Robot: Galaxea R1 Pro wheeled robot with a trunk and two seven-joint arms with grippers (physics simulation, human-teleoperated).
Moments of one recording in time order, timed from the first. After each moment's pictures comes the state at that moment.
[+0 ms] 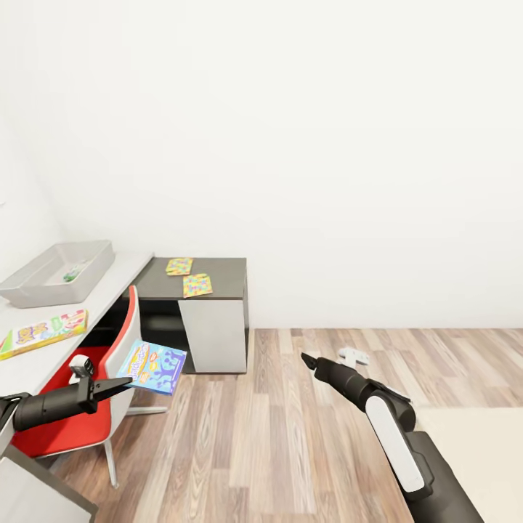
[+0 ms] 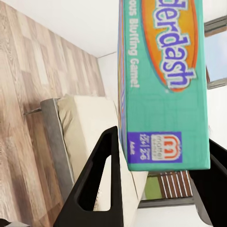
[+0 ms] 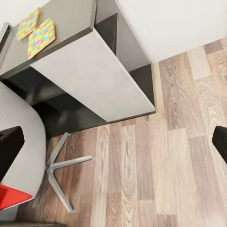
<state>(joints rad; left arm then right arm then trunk) -0.53 0.49 0.22 -0.81 0.20 0.95 -1.57 -0.37 -0.04 0.12 -1.45 -0.66 0.61 -0.11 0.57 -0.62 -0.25</state>
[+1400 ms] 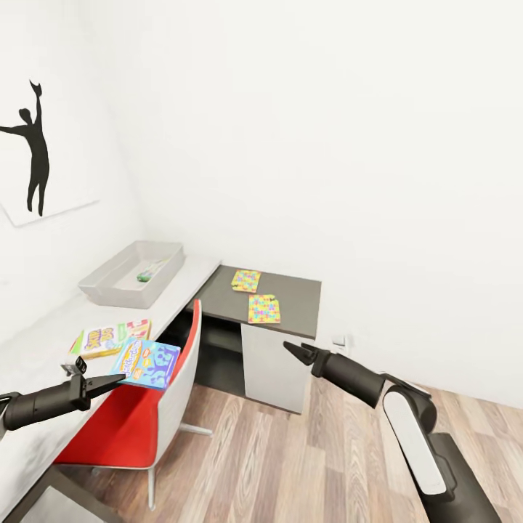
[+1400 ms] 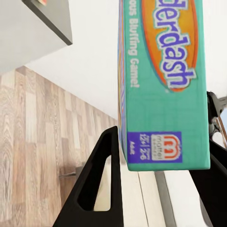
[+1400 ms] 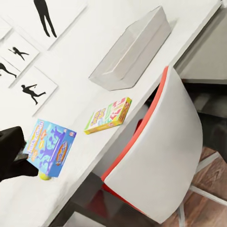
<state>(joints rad) -0.53 0.50 0.25 -0.81 0.20 0.92 -1.57 -0.35 -0.06 0.06 -1.58 -0.68 0.71 0.47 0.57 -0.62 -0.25</state>
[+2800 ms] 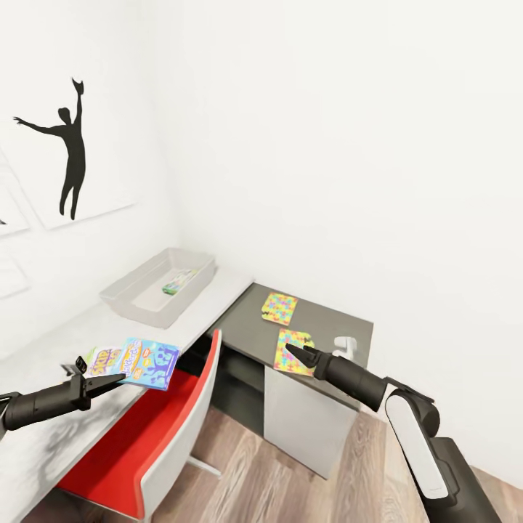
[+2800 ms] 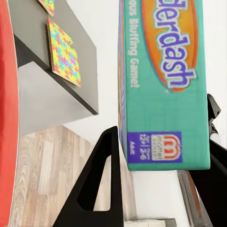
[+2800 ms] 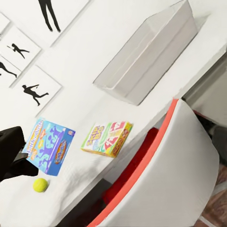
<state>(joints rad) -0.53 0.50 0.25 -0.81 0.20 0.92 -1.57 -0.33 -0.05 0.04 -1.58 -0.66 0.70 0.50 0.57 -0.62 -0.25</state>
